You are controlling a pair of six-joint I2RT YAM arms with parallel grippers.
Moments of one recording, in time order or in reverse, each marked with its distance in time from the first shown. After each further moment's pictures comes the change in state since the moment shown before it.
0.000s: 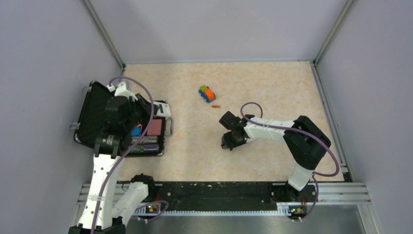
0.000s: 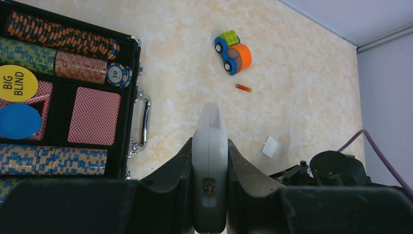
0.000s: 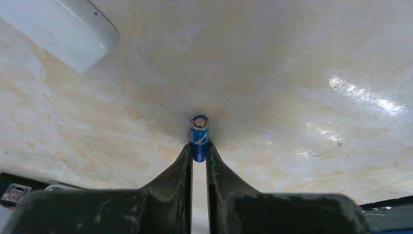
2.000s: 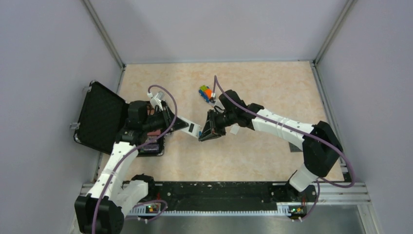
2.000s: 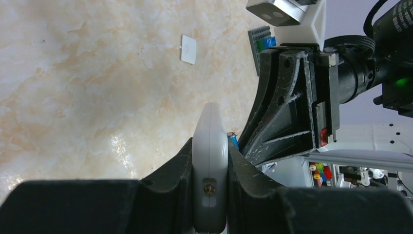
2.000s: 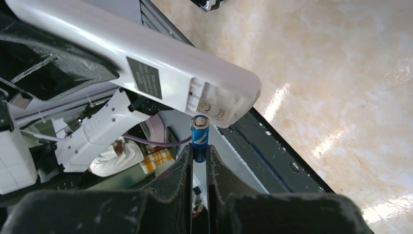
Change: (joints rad) left arm -0.037 0.136 -0.340 0.359 0.679 -0.047; right arm -0.024 -0.133 0.170 0.288 -0.688 -1.116
